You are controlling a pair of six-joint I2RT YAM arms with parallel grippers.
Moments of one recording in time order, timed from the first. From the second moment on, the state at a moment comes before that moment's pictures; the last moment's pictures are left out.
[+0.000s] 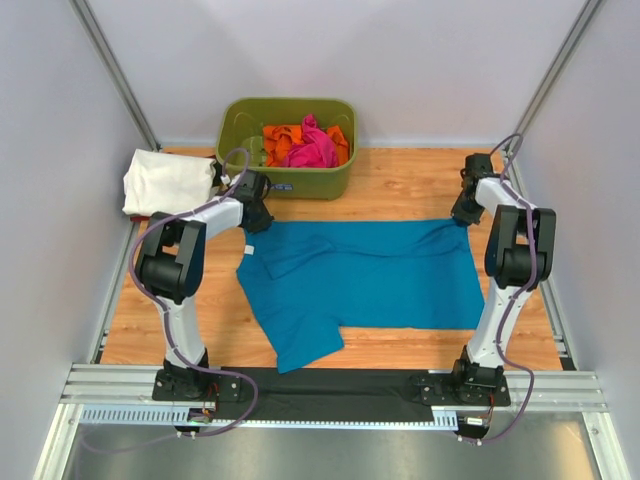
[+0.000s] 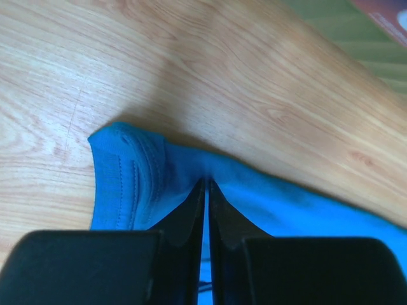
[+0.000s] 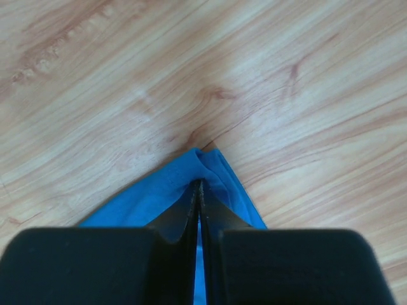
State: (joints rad) left arm -0.29 1.97 1.30 -0.37 -0.17 -0.76; right arm -0.12 2.08 1.53 -0.60 0.21 0.44
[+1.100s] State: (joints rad) left arm -0.30 1.43 0.93 -0.29 0.05 -0.57; right arm -0.12 1.70 1.10 -0.51 0.23 0.52
